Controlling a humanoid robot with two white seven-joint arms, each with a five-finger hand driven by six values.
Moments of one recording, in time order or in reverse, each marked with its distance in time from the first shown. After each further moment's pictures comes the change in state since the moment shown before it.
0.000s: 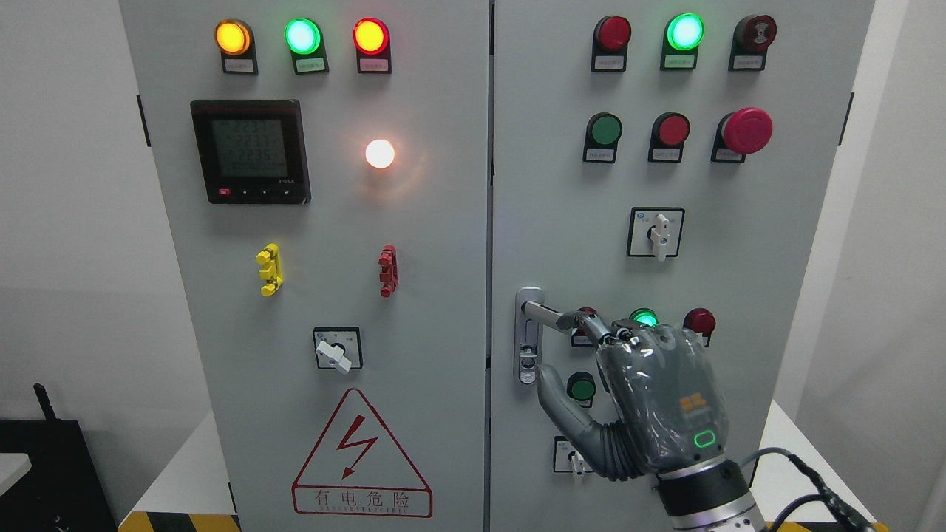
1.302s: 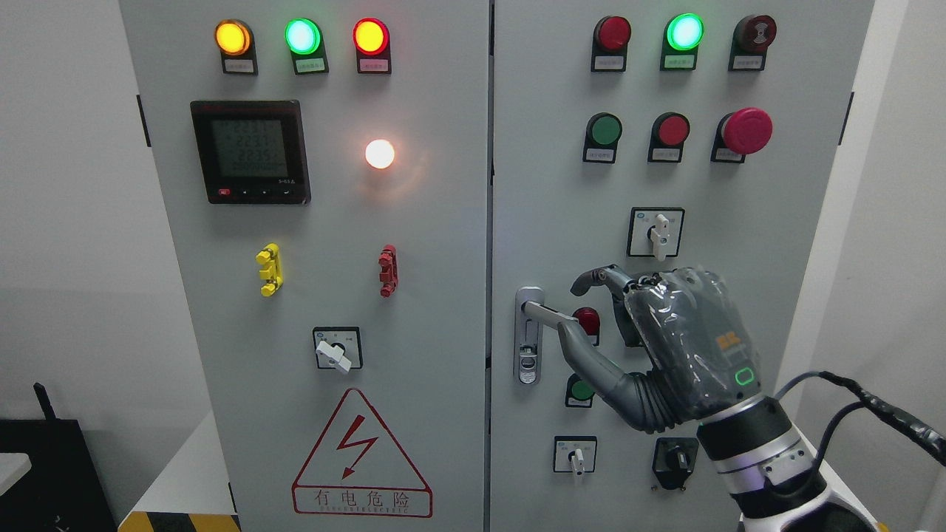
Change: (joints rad) left arm 0.000 0.000 0.000 0.000 0.000 0.001 0.000; right arm -0.271 -0.216 0.164 -0.001 -0.414 -0.071 -0.146
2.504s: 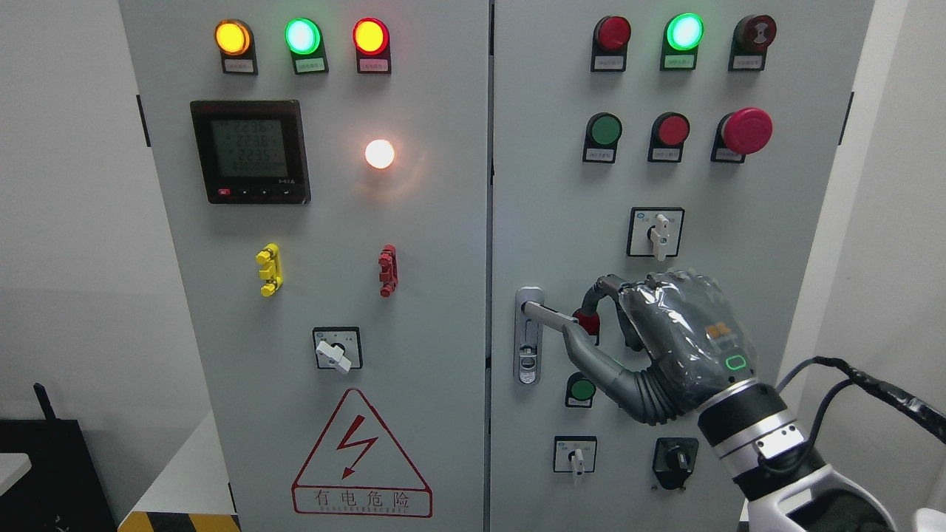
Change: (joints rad) left arm 0.000 0.000 0.000 0.000 0.000 -0.001 0.000; right arm -0.098 -0.030 0.079 0.000 -0.080 0.125 0.101
